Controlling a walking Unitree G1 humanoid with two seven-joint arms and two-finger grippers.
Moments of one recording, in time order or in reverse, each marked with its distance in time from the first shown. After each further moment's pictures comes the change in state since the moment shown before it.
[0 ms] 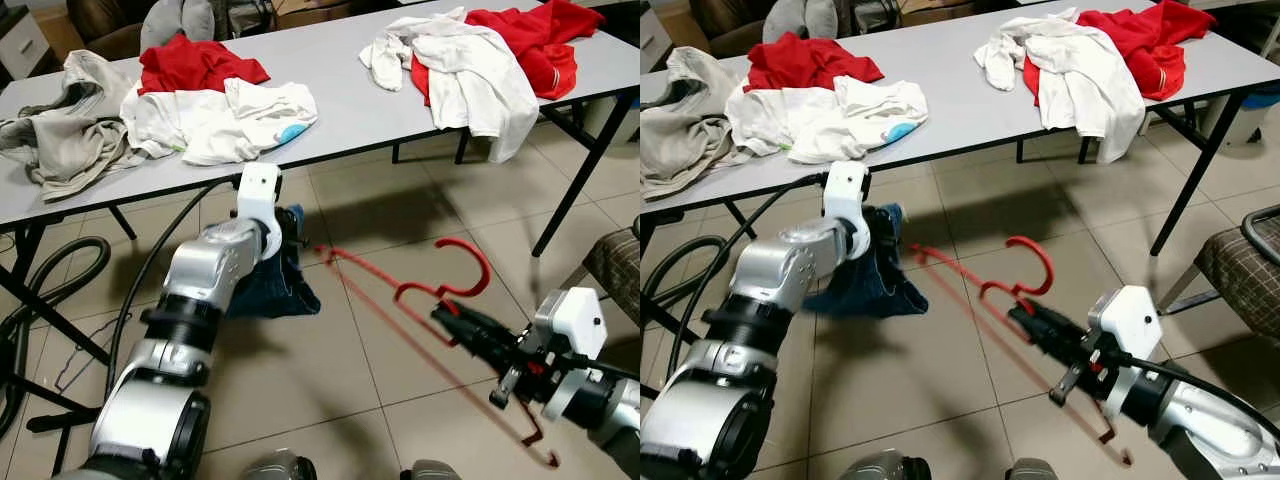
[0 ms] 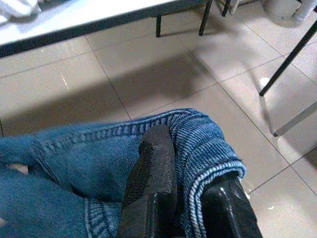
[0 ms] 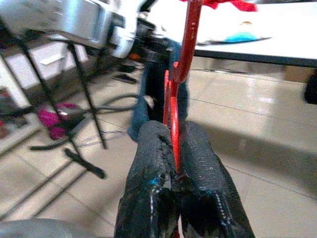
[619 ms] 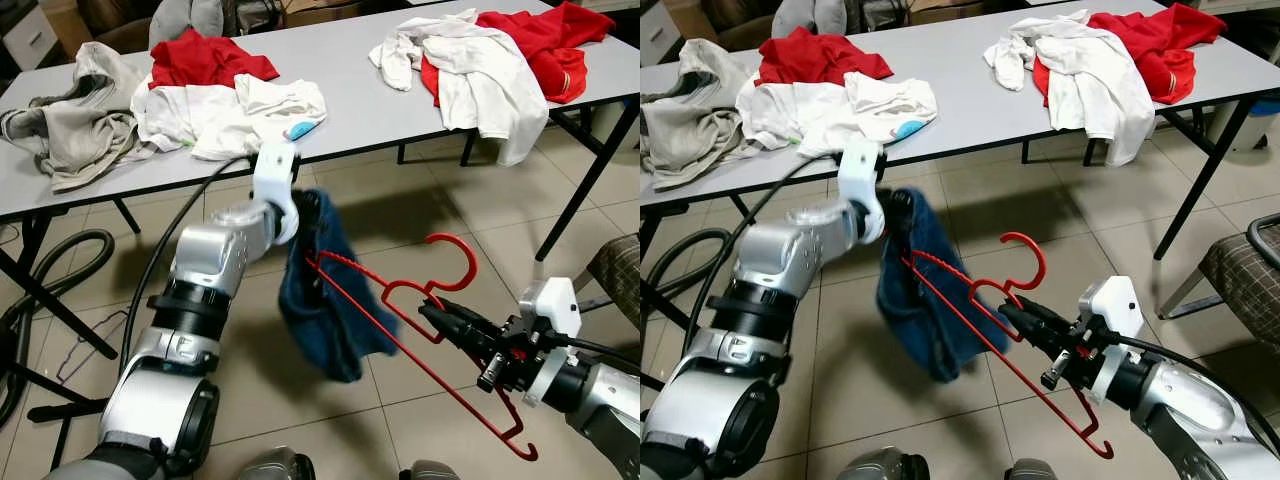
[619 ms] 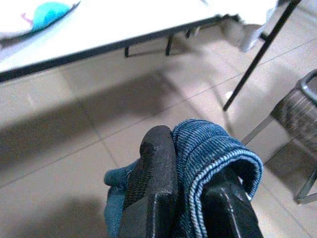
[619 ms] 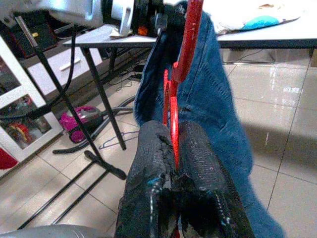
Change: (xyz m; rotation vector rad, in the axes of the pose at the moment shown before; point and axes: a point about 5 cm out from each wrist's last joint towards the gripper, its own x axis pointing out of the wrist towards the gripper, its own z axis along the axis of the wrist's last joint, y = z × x) left arm -0.006 -0.027 0.030 -0.011 -0.067 -0.162; right arm 0.016 -0.013 -0.014 0.096 0.009 0.028
